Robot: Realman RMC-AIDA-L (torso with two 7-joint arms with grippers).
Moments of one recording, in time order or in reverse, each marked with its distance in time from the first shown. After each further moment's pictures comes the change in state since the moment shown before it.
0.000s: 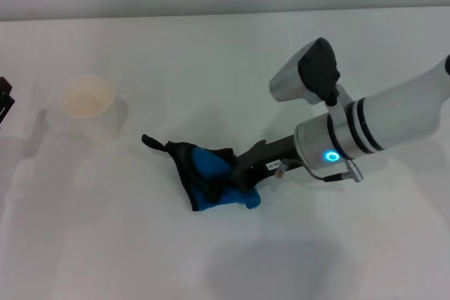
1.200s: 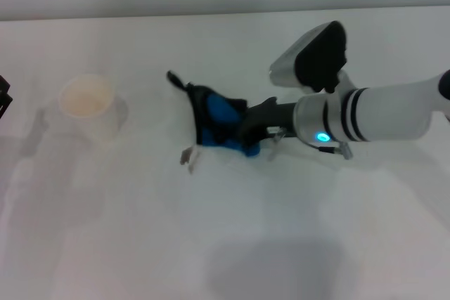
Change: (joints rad) left arm -0.001 -0.001 -0.004 0.000 -0.006 0.000 -0.023; right arm -0.044 0.000 -0.162 -0.042 0.231 -0.414 -0.161
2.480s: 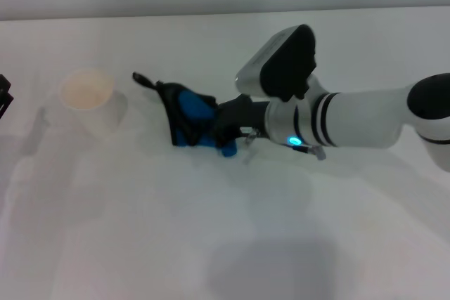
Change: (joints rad) left arm 0.001 0.001 0.004 0.011 0.005 0.008 0.000; right arm 0.000 -0.002 -0.216 -0.120 0.122 -0.184 -0.001
